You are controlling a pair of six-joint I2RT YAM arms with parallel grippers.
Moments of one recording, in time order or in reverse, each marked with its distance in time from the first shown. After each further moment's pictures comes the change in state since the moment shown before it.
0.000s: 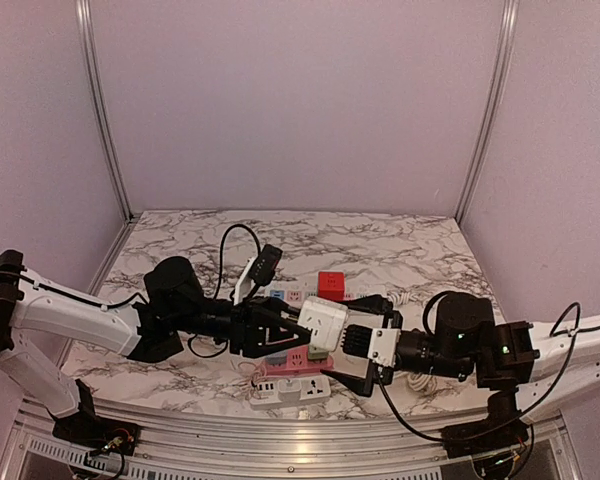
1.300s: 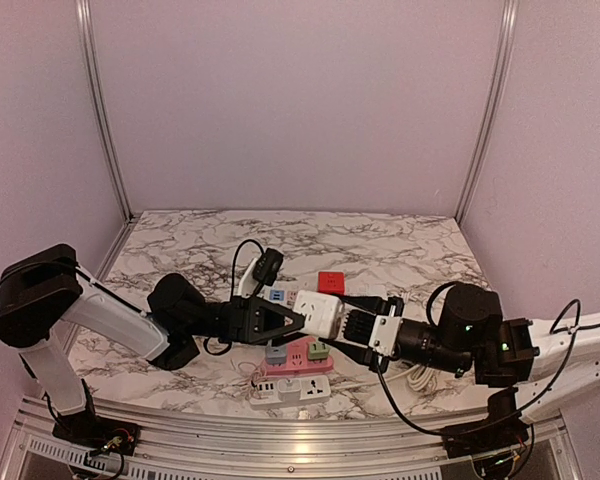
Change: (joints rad) left arm 0.046 0.239 -0.029 0.539 0.051 -0.510; right arm 0.002 0.022 0.020 0.114 0.061 -0.097
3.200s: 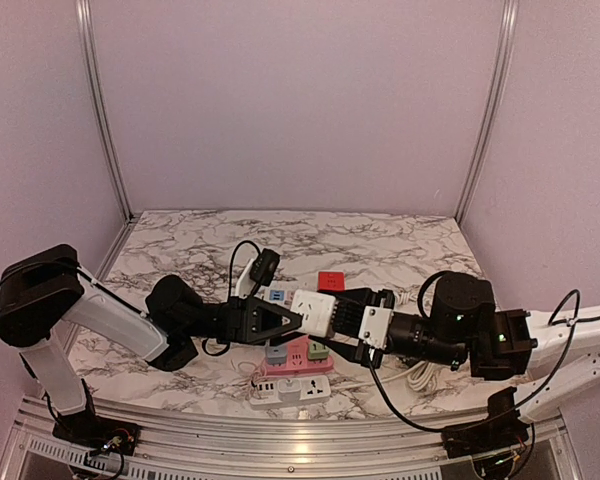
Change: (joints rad) left arm 0.010 0.004 -0.017 0.036 -0.010 -0.006; right arm 0.002 0.057 0.101 -0.072 -0.043 0.061
